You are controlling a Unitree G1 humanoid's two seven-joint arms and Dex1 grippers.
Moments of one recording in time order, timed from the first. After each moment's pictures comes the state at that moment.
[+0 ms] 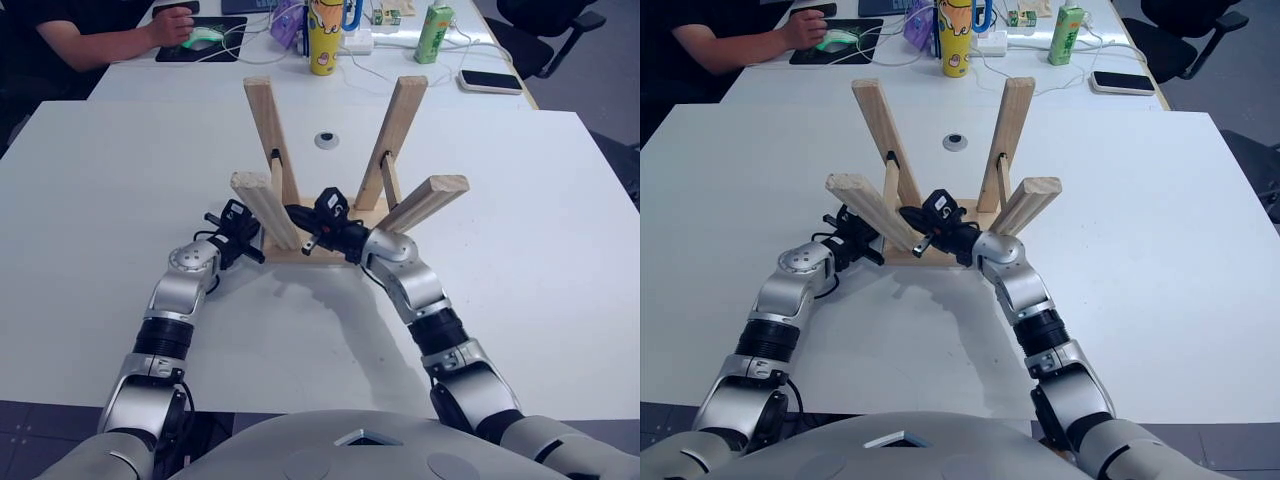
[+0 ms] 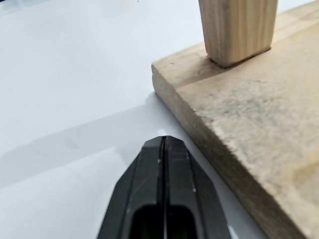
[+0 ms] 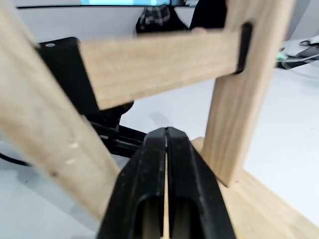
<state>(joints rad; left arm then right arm) -0.27 0.31 -0.10 0.26 -0.04 0.35 -0.44 -0.31 -0.08 0.27 0.10 0.17 0.22 0.62</state>
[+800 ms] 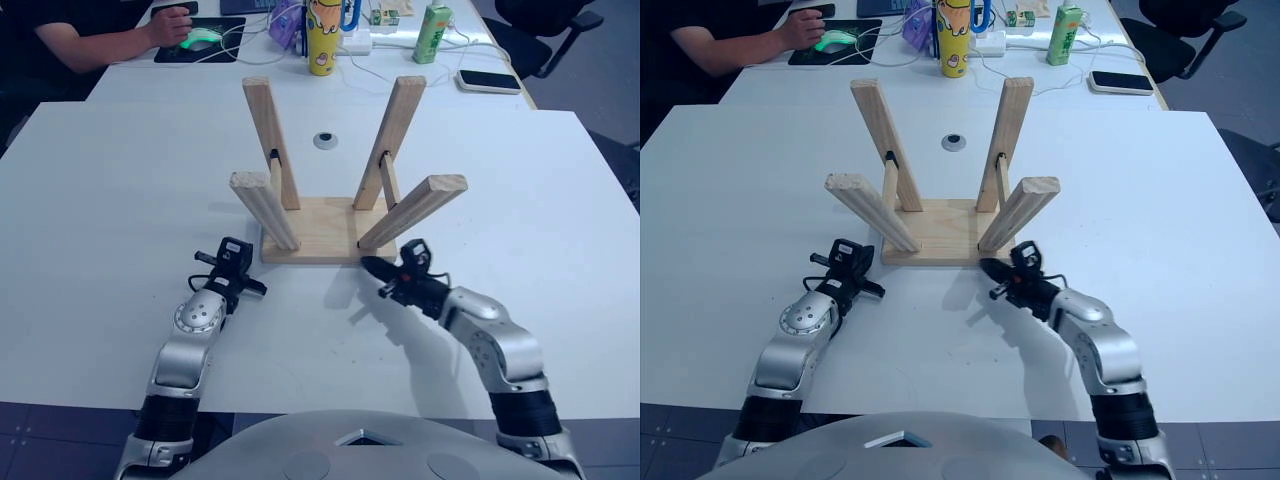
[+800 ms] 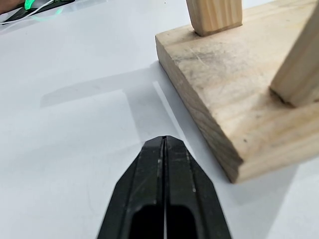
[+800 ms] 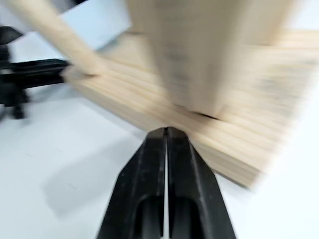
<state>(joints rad) 0.13 0.22 -0.12 -0.20 0.04 0.41 -0.20 0.11 -0.38 0.04 -0.27 0.35 0.57 0.60</state>
